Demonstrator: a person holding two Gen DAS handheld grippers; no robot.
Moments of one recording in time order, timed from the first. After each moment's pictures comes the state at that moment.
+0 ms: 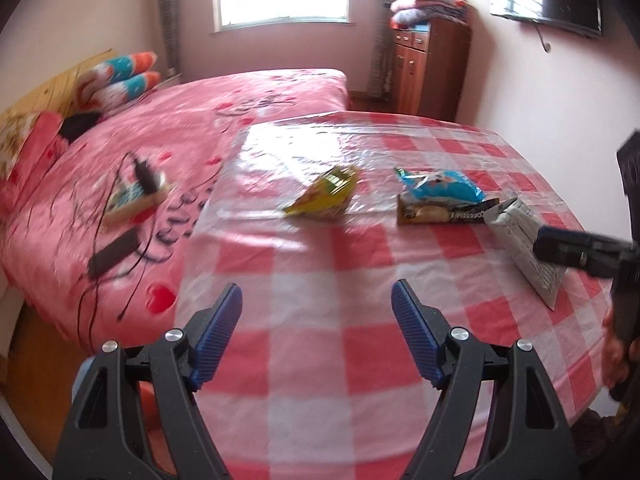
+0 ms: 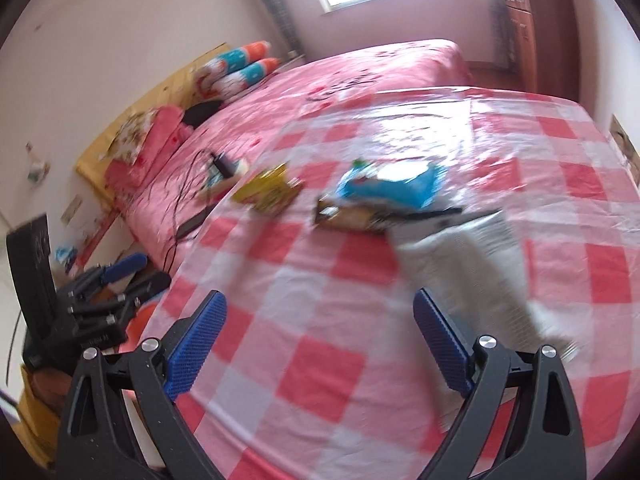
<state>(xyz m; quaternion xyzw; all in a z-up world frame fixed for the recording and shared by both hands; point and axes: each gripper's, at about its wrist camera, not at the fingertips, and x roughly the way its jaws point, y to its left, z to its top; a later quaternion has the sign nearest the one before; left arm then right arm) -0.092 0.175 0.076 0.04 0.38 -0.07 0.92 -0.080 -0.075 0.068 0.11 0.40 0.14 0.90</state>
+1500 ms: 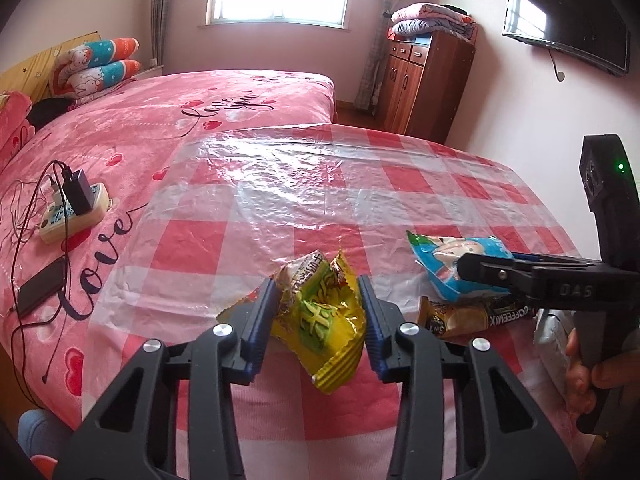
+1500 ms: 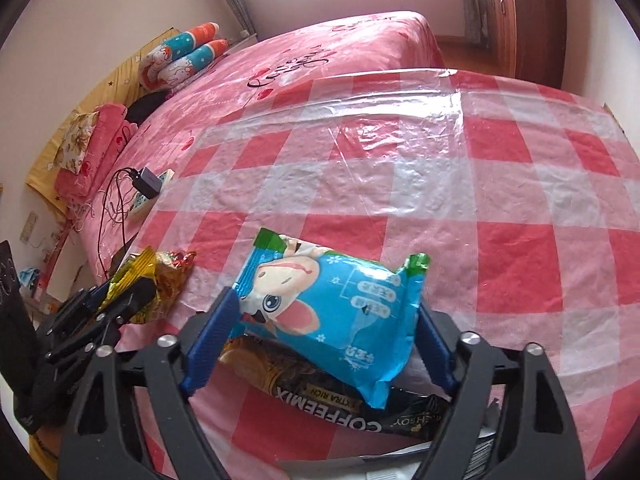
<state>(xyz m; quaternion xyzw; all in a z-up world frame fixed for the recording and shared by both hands) 0.040 0.154 0.030 -0.03 0.37 -0.11 0.92 0.066 -0.080 0.027 0.09 0.45 0.07 0.89</state>
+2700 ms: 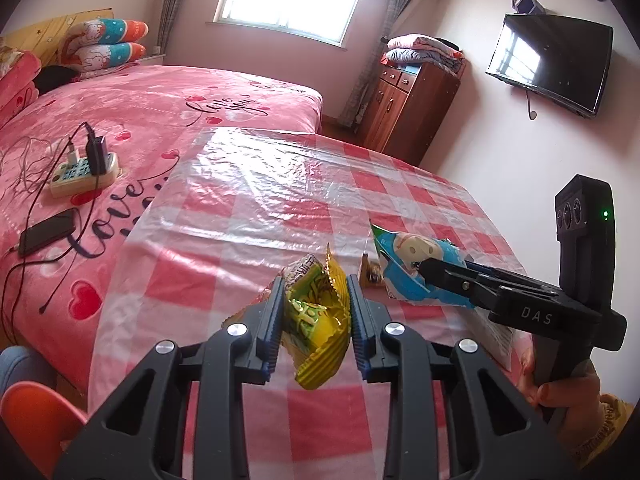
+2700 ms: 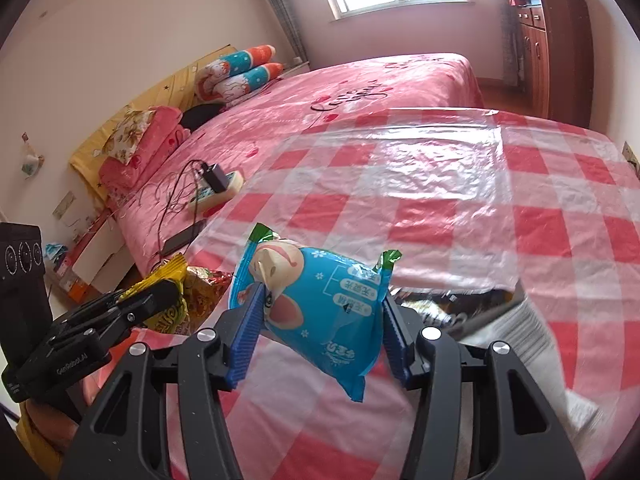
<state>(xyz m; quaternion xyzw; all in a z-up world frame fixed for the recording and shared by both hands) -0.061 0.190 0.061 -0.11 0.35 -0.14 0.92 -0.023 -0.031 0.050 0.07 0.38 0.15 0.91</state>
